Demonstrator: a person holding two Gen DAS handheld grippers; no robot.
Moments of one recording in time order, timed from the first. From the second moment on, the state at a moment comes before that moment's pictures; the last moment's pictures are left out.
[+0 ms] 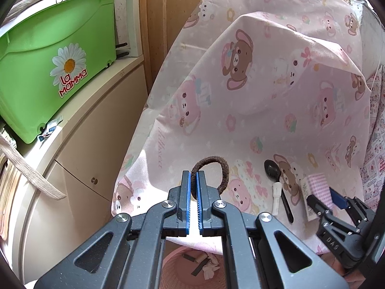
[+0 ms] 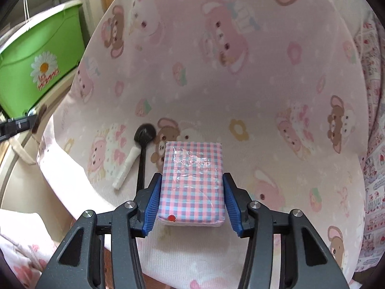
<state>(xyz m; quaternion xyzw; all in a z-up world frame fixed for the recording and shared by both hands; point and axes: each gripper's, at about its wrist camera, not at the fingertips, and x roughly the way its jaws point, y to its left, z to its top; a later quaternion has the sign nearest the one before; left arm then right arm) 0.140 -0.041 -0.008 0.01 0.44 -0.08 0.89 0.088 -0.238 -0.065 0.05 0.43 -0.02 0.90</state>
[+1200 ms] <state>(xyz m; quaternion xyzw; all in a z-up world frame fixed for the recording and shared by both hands) 0.068 -0.010 -0.074 -0.01 0.60 -0.14 0.79 0.002 -0.140 -0.042 -0.01 0.45 0.23 0.87</state>
